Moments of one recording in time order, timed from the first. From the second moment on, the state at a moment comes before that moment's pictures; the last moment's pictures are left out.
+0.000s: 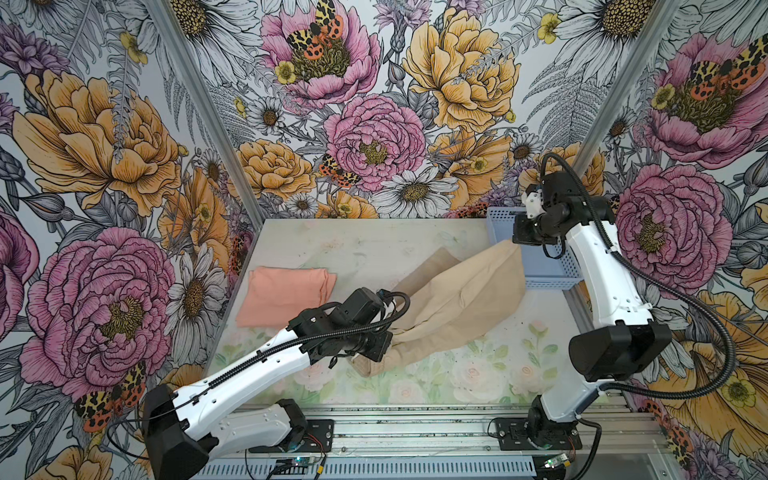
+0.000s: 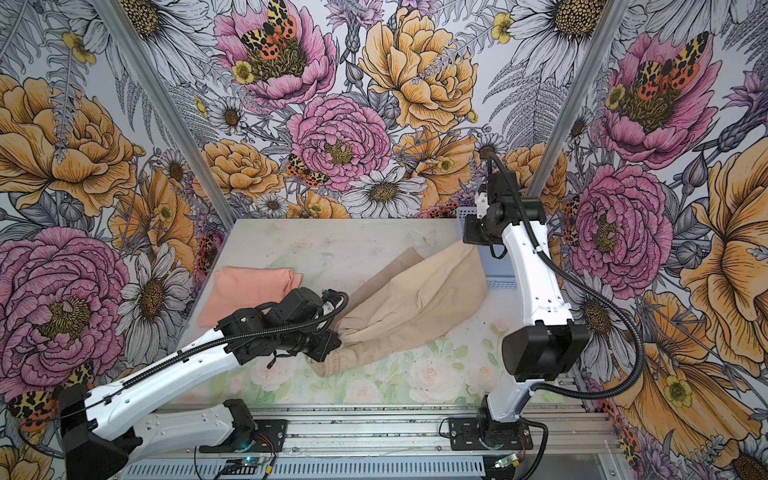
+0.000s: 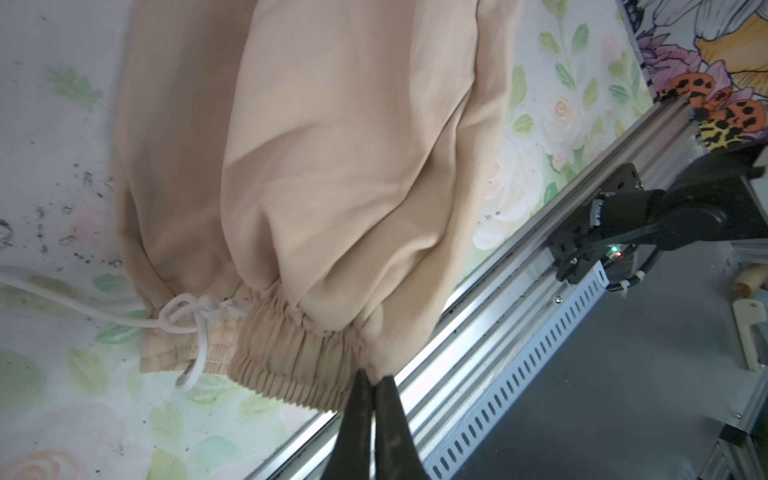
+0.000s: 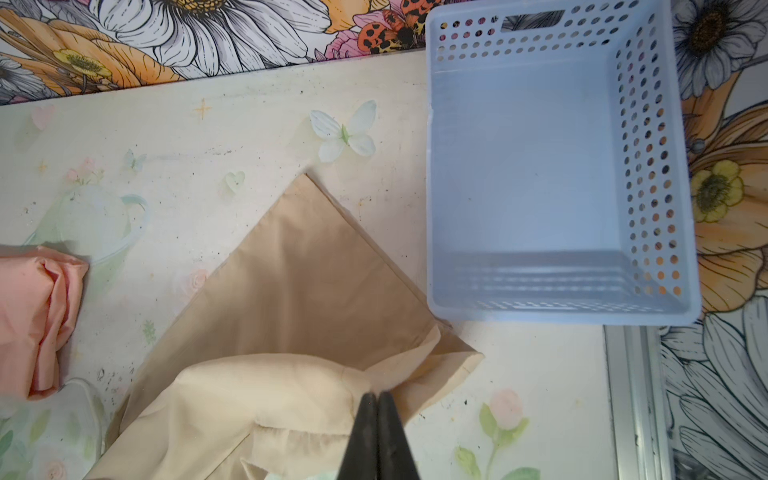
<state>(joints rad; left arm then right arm) -0.93 1.07 0.98 -0.88 0.12 -0.46 0.00 1.65 1.94 -1.29 -0.11 0.09</state>
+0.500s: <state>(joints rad) -1.07 0.89 0.77 -0.83 0.13 -0.80 0.09 1.65 2.12 -1.36 -0.08 0.10</state>
